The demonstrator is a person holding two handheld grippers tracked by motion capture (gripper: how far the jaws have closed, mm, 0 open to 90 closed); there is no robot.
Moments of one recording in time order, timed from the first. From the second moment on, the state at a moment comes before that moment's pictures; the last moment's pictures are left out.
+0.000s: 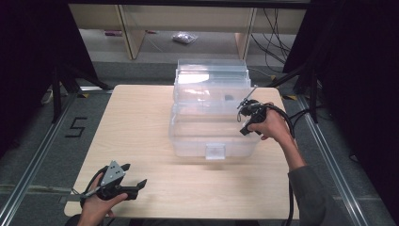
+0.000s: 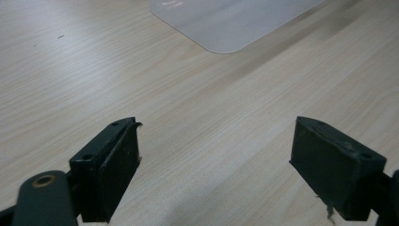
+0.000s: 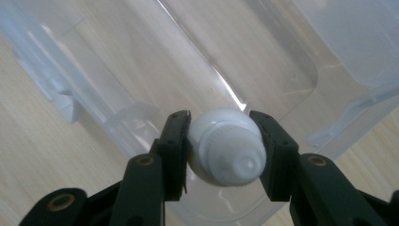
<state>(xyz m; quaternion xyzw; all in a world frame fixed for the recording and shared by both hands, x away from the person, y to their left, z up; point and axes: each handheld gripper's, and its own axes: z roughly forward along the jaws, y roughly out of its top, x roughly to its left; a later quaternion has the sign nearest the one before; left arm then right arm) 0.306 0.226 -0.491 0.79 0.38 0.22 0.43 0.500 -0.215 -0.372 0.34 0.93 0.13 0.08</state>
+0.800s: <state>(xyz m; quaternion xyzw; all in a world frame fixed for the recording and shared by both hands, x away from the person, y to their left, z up) 0.306 0.226 -0.492 0.79 0.38 0.21 0.43 0.517 -0.210 -0.404 0.35 0.93 0.11 0.06</state>
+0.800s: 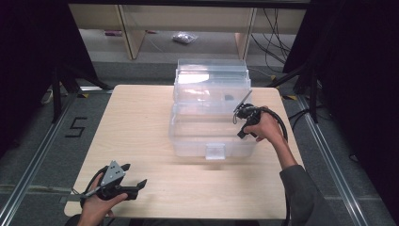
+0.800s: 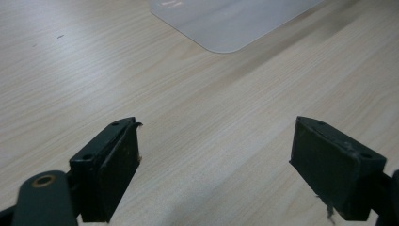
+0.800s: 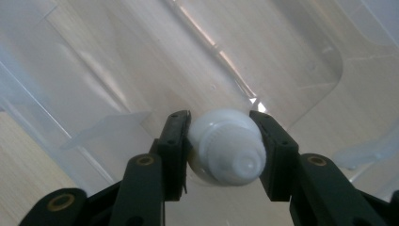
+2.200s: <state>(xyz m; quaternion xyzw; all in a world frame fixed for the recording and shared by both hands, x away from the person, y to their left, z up) 0.306 0.226 -0.492 0.79 0.38 0.21 0.43 0.525 -0.206 -0.427 0.37 0.92 0.07 0.03</state>
